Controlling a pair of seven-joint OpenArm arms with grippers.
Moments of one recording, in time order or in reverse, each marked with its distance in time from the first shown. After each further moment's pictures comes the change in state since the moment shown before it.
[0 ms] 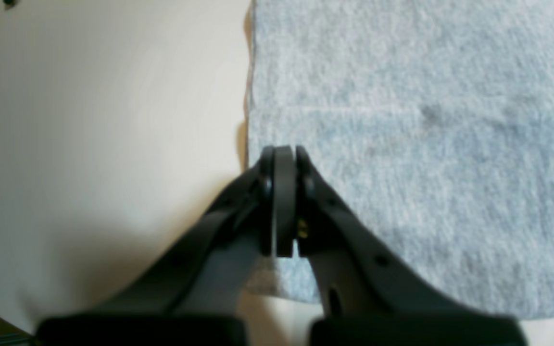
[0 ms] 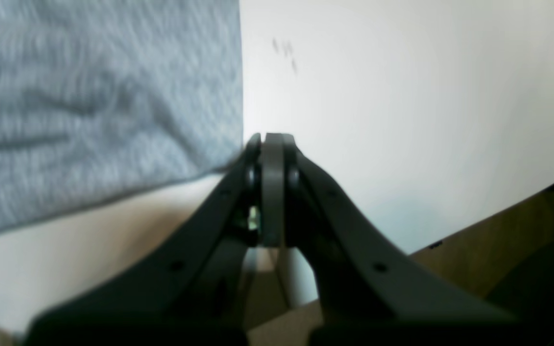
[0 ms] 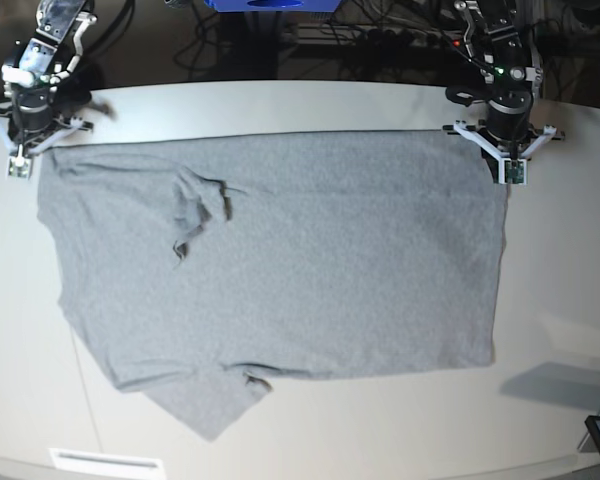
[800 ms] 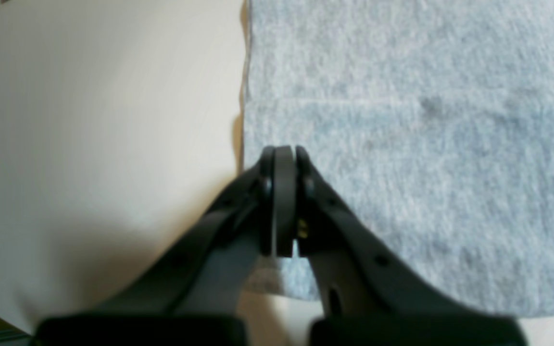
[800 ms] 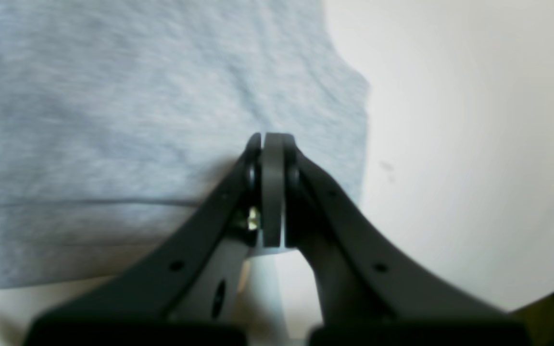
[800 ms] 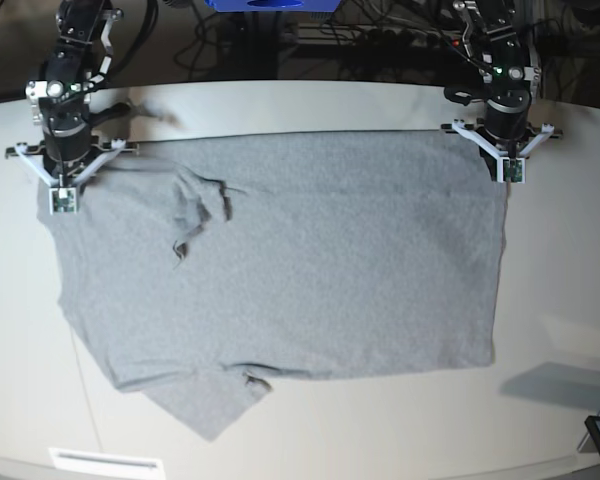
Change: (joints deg) left arm 0.0 0.4 0.0 -0.7 0.0 0.0 0.0; right arm -0.6 -0.2 -14.7 10.0 0.2 0.4 -3.4
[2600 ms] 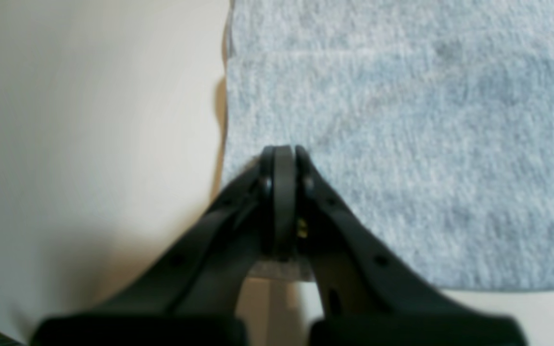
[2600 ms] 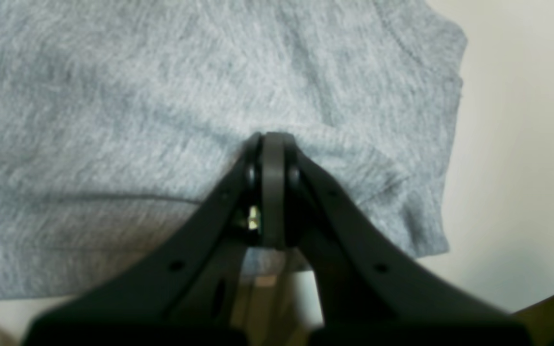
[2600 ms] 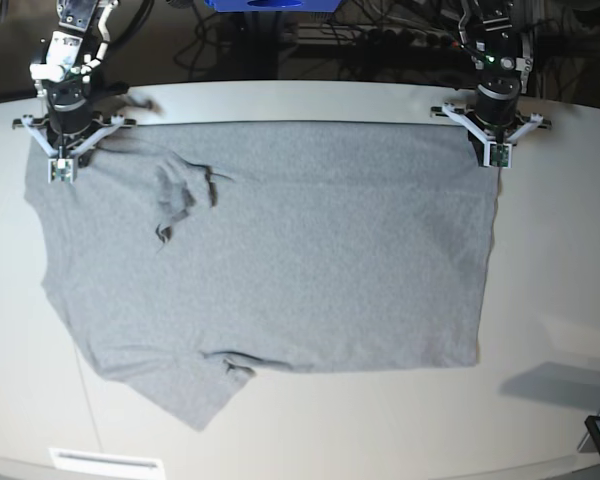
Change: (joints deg) left arm 4.0 -2.6 4.2 -3.6 -0.6 0.6 -3.6; right arm -4.1 0.2 3.9 -9.7 2.2 -0.9 8.0
